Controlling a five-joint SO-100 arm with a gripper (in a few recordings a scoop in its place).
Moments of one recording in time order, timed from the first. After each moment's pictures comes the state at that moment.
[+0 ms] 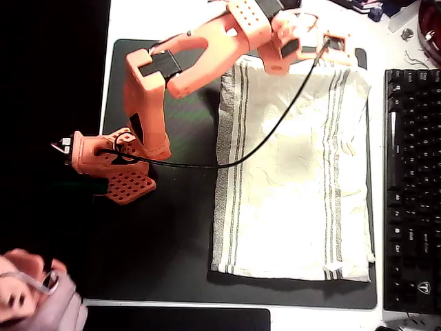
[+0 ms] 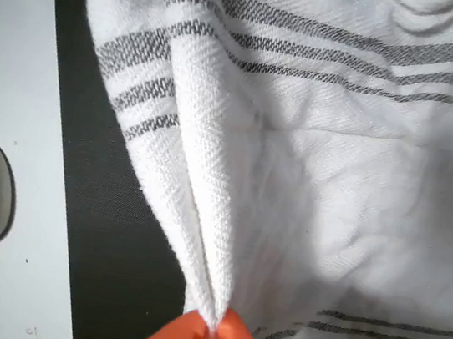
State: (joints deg) arm -30.0 81.9 73.3 86.0 -55.2
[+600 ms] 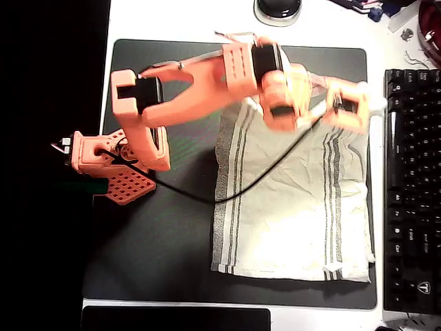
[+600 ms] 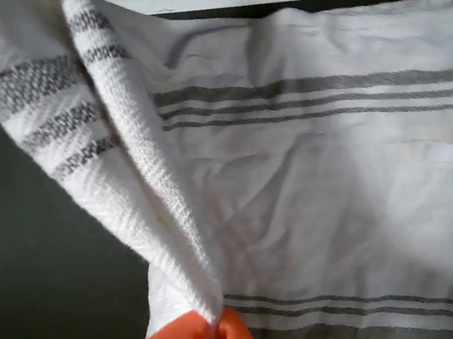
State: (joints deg) arm -2.3 91.9 71.4 94.6 -73.6
